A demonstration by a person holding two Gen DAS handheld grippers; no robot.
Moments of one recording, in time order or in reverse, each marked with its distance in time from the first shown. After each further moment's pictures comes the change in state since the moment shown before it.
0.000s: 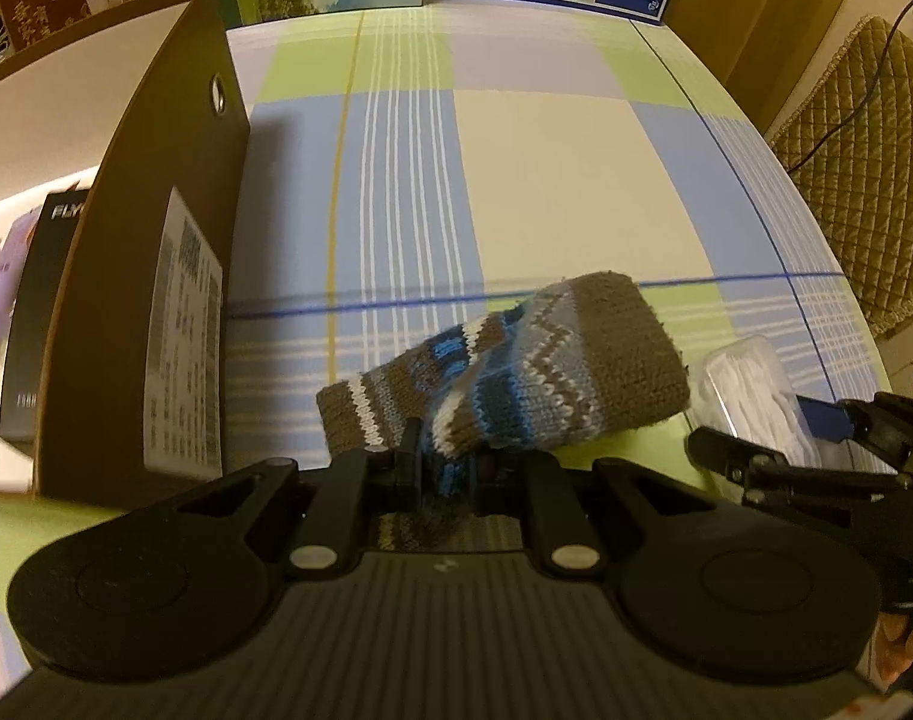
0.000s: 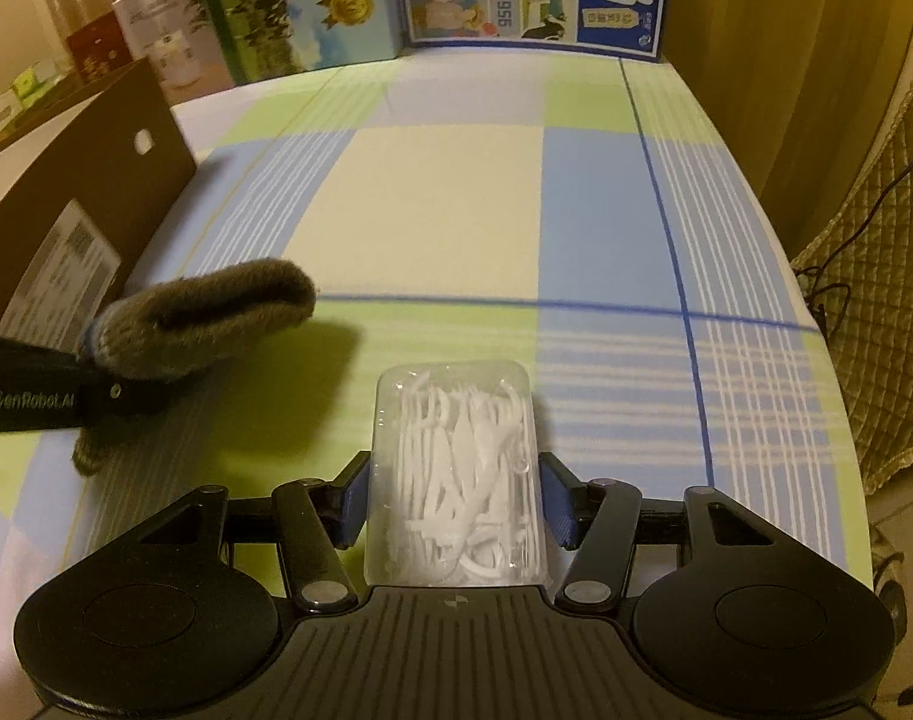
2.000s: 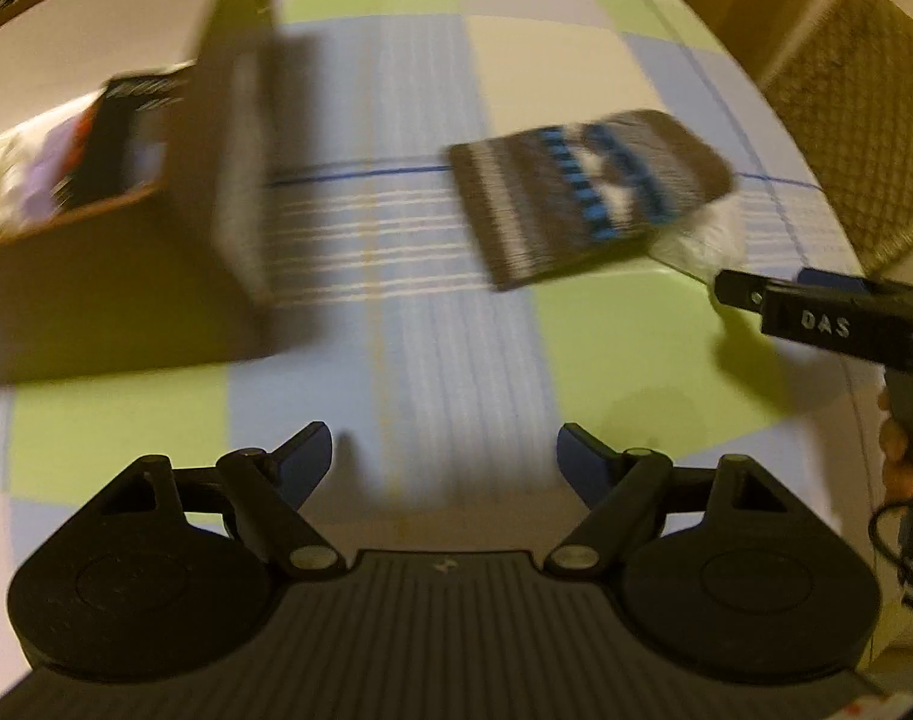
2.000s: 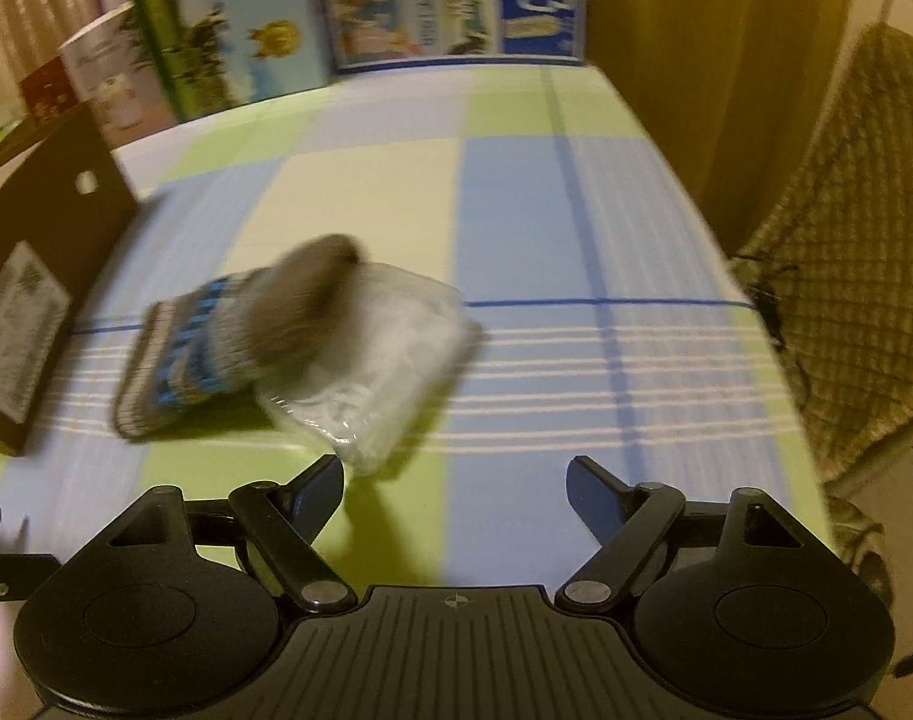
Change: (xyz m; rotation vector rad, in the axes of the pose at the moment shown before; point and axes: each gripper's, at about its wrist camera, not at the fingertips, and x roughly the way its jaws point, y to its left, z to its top) left arm -0.024 0.011 -0.052 0.041 0.078 -0.036; right arm -0.008 -0.038 -0.002 0.111 -0.061 -0.087
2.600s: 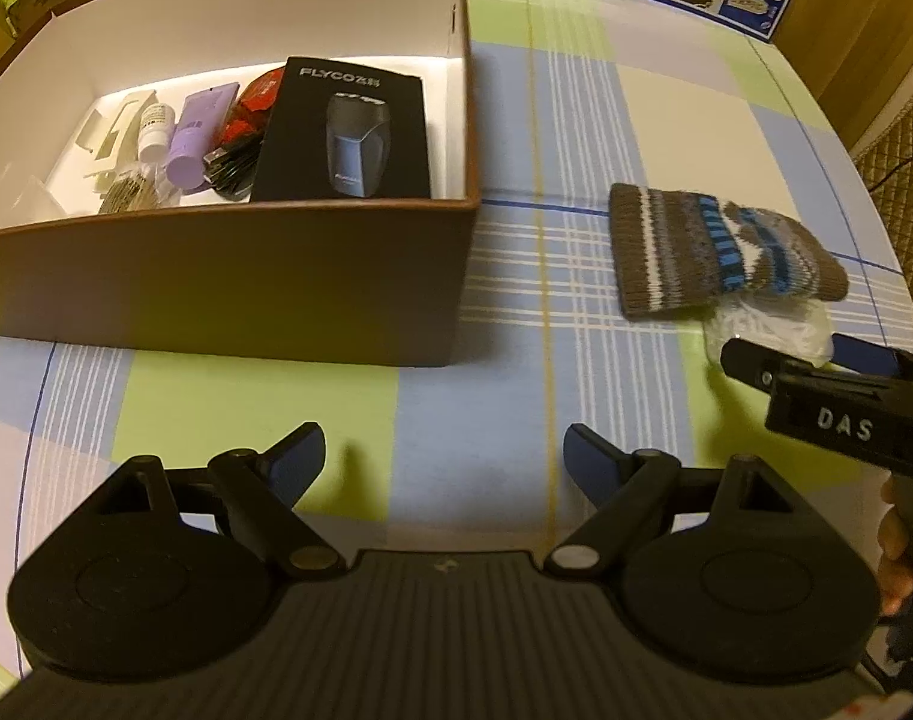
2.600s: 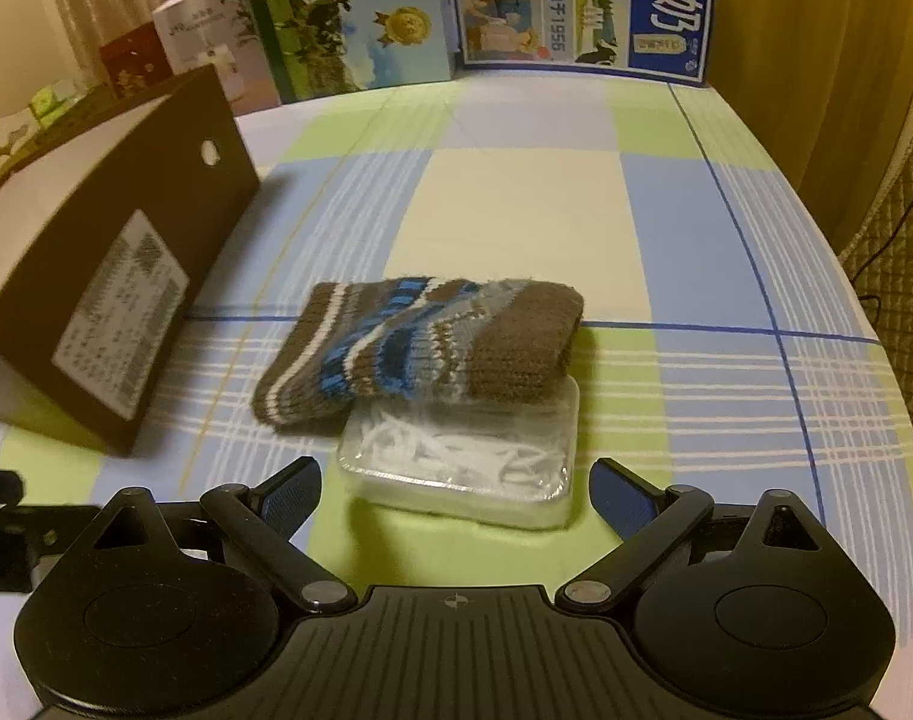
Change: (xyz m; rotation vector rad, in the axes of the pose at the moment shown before) left arm -0.018 0.058 -0.008 -0.184 -0.035 0.133; right arm 0.012 0.094 0.004 -0.074 0.004 0.093
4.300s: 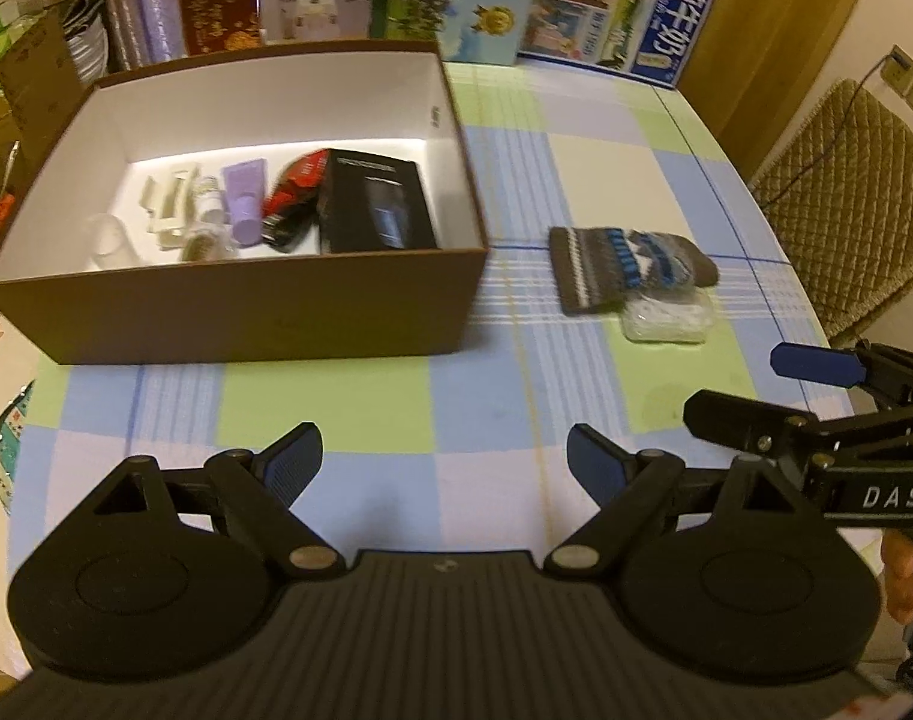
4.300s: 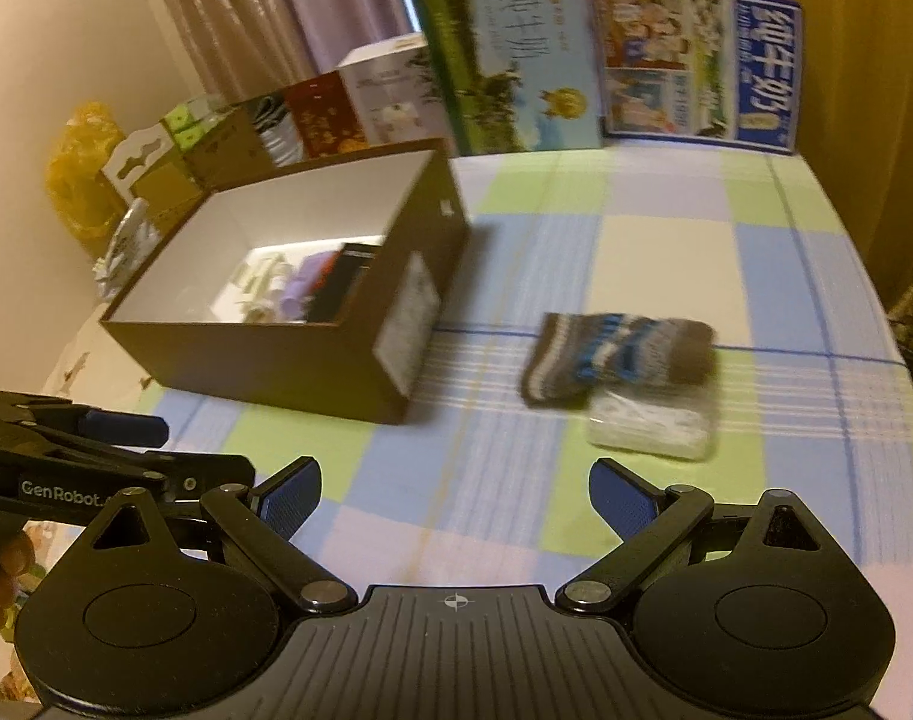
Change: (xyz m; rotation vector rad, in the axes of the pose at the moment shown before) left arm -0.115 0.042 -0.024 0.090 -0.097 -0.134; right arm -0.140 0.063 -0.017 -0.039 -0.038 0.213
